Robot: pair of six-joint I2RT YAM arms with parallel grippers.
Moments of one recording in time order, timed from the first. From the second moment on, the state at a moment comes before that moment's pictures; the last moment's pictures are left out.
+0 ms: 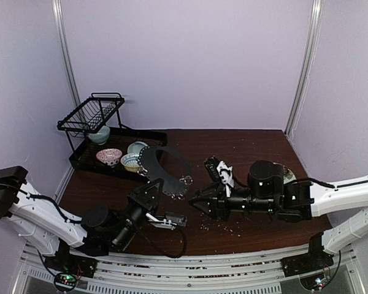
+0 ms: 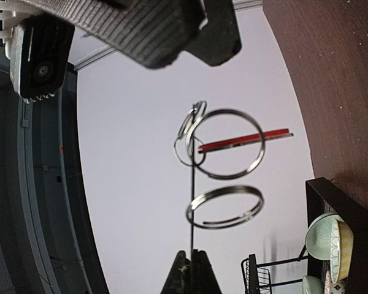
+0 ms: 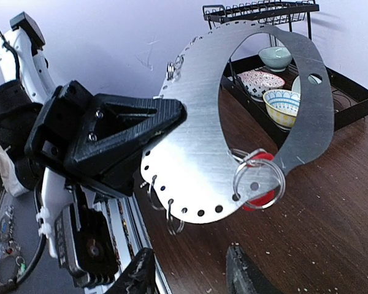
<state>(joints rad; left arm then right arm) -1.47 1.44 0.45 1.26 -0.90 2.04 1.17 1.22 0.73 0.22 -0.04 0.28</state>
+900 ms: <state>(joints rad) -1.46 1.43 0.47 1.25 -0.94 1.95 1.20 1.36 0.74 0.46 0.00 0.29</state>
